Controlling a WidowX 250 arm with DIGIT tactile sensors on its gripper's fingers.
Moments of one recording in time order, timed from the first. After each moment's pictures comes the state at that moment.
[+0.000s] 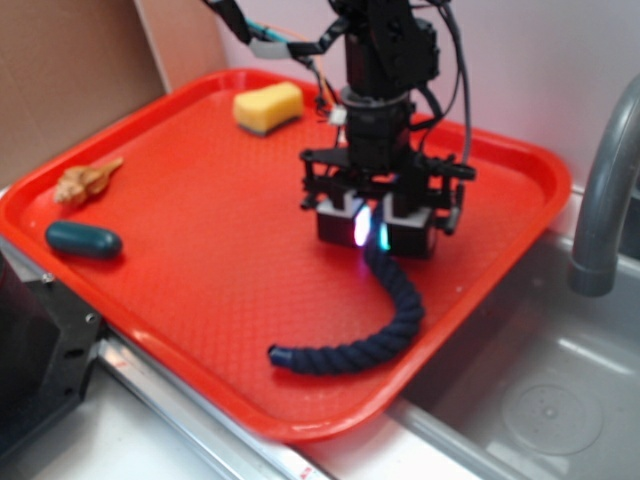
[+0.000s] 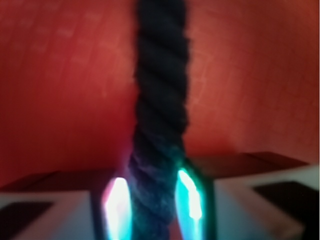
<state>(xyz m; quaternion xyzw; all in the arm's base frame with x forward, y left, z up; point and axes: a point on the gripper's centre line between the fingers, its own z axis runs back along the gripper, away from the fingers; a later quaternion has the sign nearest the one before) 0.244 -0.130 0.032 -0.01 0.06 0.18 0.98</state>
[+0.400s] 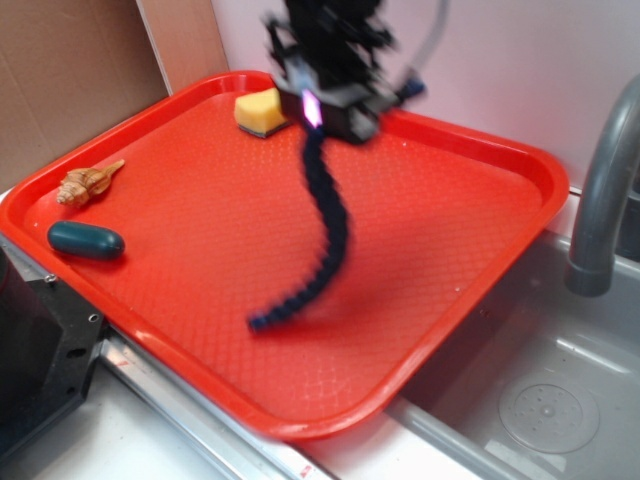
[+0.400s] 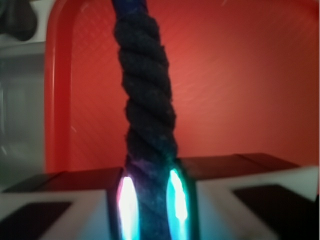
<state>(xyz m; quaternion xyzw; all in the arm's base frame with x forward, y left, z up) 0.237 -0.087 0.137 -0.06 0.01 -0.07 1.00</state>
